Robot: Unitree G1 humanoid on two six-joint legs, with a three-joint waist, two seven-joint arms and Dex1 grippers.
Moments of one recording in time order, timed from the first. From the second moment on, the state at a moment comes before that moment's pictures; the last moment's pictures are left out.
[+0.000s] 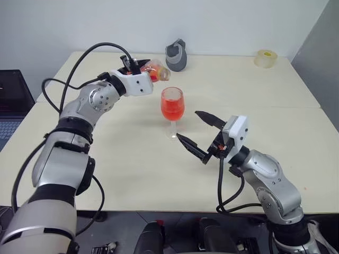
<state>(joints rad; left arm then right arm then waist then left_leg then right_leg) -1.13 0.59 -0.24 1.05 0.38 -0.70 -0.26 -0.28 -0.29 0.18 -0.54 0.34 0.36 0.55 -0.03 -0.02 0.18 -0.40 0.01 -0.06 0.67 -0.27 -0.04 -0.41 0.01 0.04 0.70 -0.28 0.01</state>
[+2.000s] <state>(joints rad) -0.20 0.42 0.31 0.10 -0.29 0.12 -0.36 -0.38 -0.42 0.16 -0.57 0.51 0.68 0.64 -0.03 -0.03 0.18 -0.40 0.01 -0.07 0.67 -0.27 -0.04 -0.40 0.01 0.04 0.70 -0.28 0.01</state>
